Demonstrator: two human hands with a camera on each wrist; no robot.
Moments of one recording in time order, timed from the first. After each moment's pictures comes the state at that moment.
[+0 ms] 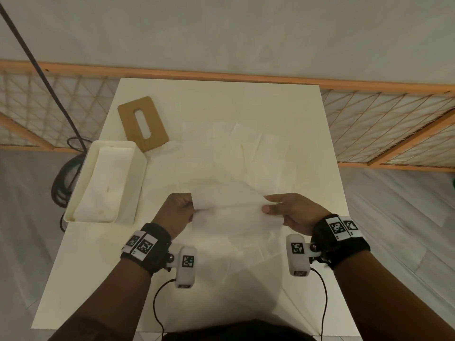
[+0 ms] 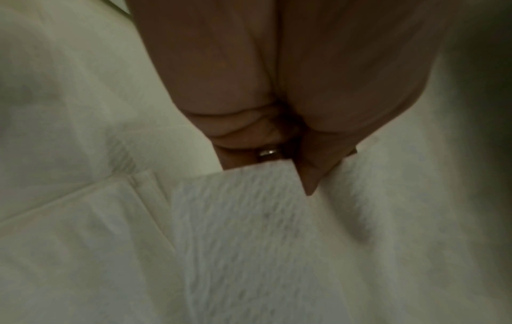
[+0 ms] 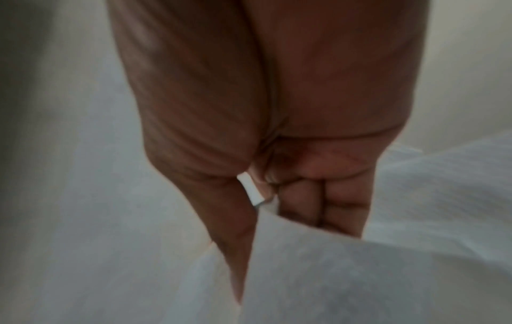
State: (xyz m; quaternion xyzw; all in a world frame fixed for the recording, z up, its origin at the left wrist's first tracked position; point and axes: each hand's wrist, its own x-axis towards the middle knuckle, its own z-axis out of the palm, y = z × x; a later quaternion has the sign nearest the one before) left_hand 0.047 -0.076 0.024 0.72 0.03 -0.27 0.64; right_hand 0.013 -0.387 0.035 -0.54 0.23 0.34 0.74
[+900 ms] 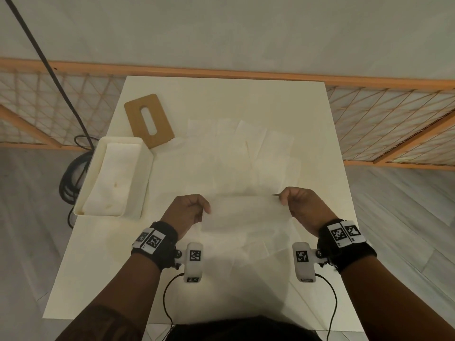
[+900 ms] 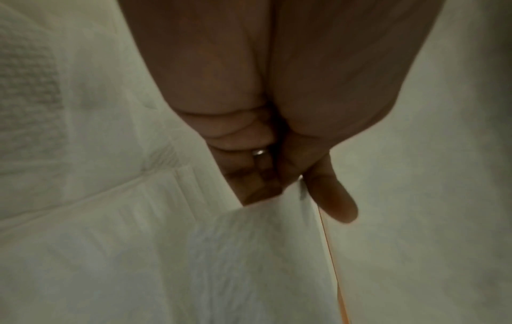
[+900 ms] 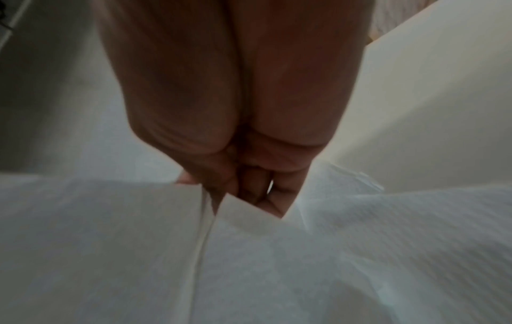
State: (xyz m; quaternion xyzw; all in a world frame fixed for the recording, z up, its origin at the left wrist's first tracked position) left_hand 0.038 -0.078 0.019 0.68 0.12 -0.30 0.66; right_hand -0.006 -0.391 0.026 -0.69 0.15 0.19 0.68
